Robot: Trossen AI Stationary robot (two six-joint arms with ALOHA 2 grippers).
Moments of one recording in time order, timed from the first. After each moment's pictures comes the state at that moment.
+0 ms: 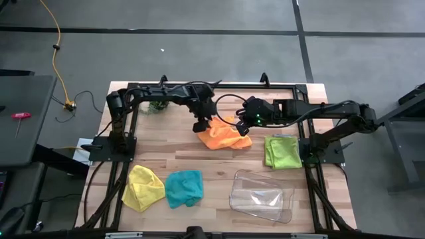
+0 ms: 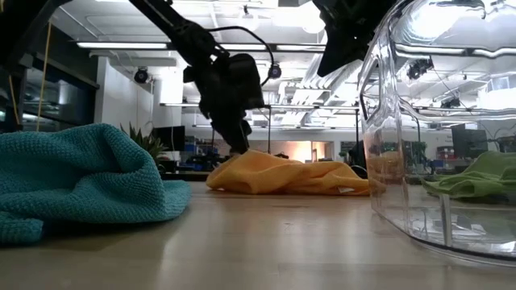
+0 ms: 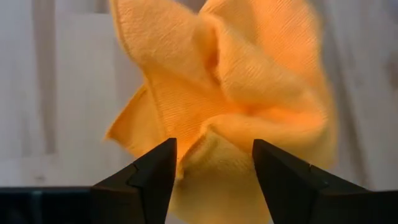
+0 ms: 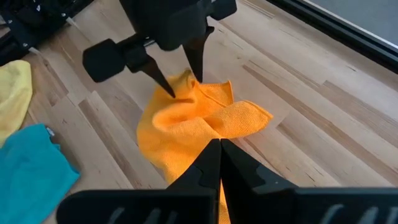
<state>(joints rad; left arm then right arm) 0.56 1.93 1.33 -0.57 0.40 0.46 -0.10 1.34 1.16 -0.67 0.26 0.60</state>
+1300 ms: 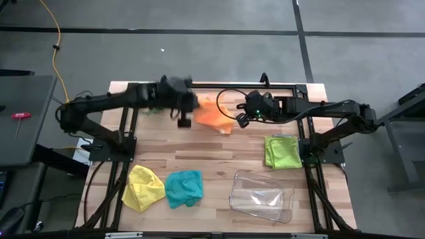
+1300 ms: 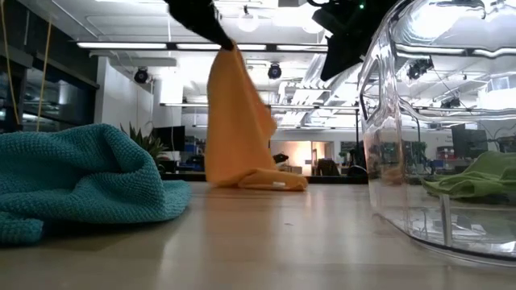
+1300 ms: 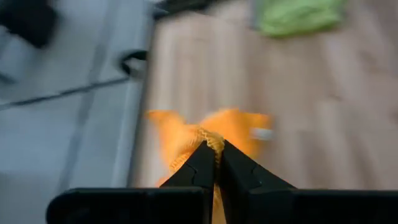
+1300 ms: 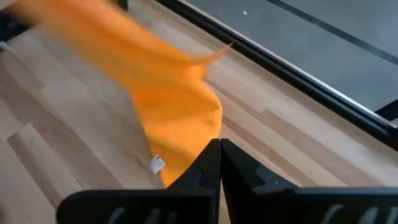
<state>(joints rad) 0.36 1.37 1.30 -0.63 -0.06 0.44 -0.15 1.34 1.16 -0.67 0.44 0.53</state>
